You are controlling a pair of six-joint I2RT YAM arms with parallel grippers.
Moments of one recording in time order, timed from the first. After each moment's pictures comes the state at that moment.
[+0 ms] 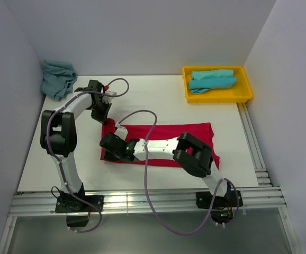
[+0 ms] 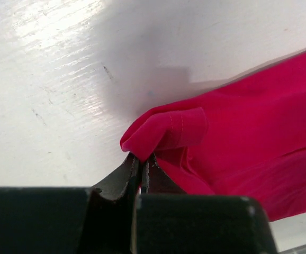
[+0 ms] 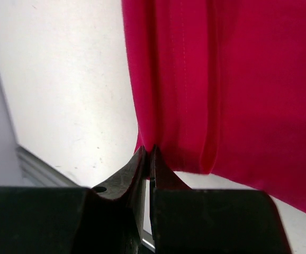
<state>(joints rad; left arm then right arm) -0.15 1.98 1.50 -0.80 0.19 0.21 1.20 2.12 1.52 -0.23 0.22 1.23</state>
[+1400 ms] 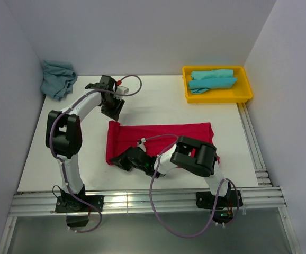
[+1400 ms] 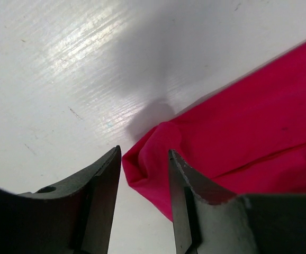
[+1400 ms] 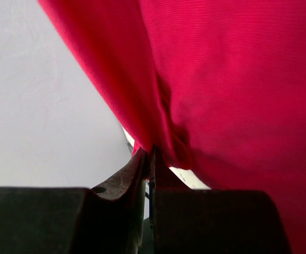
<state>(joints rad) -0.28 1.98 1.60 -0.81 0.14 0.21 1.17 2.06 0.87 0.73 0.16 1.74</state>
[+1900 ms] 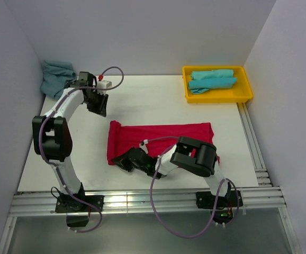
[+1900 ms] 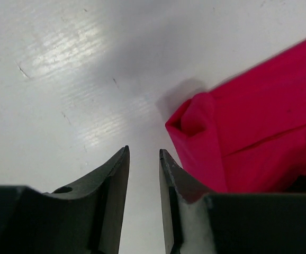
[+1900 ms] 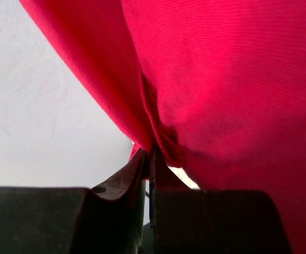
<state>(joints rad) -0.12 1.92 1.60 -0.83 0.27 0.23 1.17 2.06 0.84 0.75 0.18 1.79</state>
